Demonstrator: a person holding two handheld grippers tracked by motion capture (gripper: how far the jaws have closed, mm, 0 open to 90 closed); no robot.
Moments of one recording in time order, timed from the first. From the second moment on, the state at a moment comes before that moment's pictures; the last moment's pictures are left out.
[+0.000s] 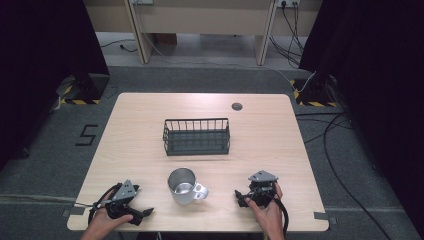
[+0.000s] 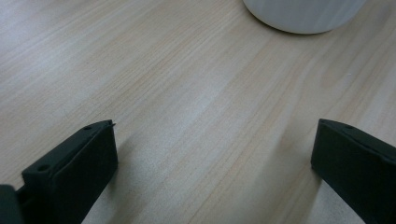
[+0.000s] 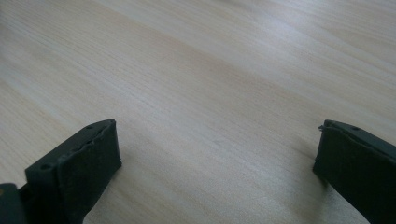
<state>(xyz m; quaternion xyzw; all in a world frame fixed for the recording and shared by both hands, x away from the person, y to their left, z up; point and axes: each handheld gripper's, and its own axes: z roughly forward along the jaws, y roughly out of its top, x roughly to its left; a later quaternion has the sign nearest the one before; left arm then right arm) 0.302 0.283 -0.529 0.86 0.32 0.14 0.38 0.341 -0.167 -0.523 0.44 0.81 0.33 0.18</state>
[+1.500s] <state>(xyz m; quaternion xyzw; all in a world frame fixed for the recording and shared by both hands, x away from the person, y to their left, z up) 0.302 0.283 -0.529 0.86 0.32 0.14 0.38 0.292 -0.096 -0.465 0.26 0.80 0.51 0.16</state>
